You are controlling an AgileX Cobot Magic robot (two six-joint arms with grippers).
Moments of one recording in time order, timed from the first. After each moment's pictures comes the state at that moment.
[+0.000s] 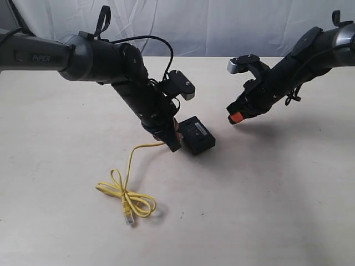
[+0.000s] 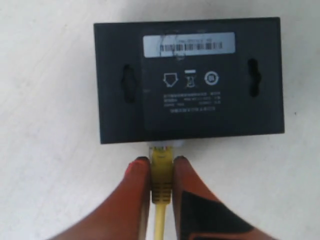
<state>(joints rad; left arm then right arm) -0.55 2.17 -1.48 -0.47 0.69 0.88 0.14 2.20 -1.44 0.71 0.82 -1.01</state>
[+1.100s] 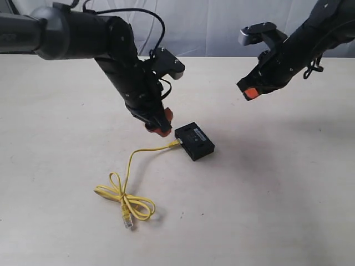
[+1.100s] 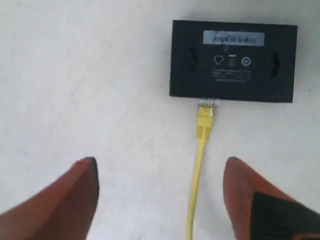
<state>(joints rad) -0.54 2.03 -1.48 -0.21 0.79 0.57 0.14 2.00 -1.44 0.46 0.83 -0.74</state>
